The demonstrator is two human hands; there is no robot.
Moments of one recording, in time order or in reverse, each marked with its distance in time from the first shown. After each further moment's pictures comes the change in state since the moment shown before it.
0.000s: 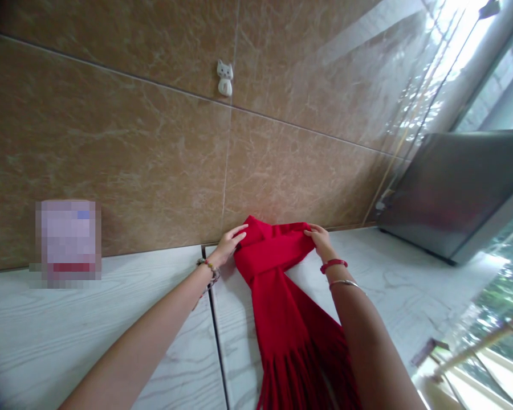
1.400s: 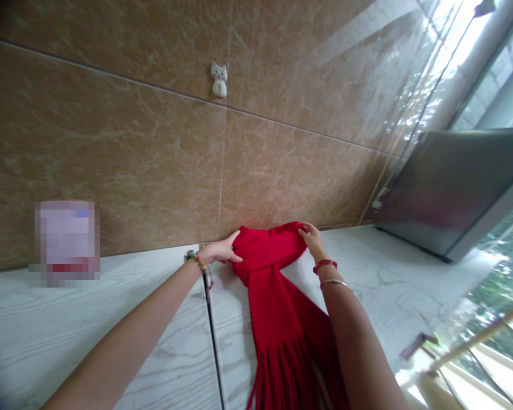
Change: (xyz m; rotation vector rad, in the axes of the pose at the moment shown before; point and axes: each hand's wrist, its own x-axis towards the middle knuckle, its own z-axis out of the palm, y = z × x) left_hand -0.029 0.055 -0.007 0.480 -0.327 -0.482; right_hand -0.009 0.008 0.011 -0.280 -0.006 -0.225
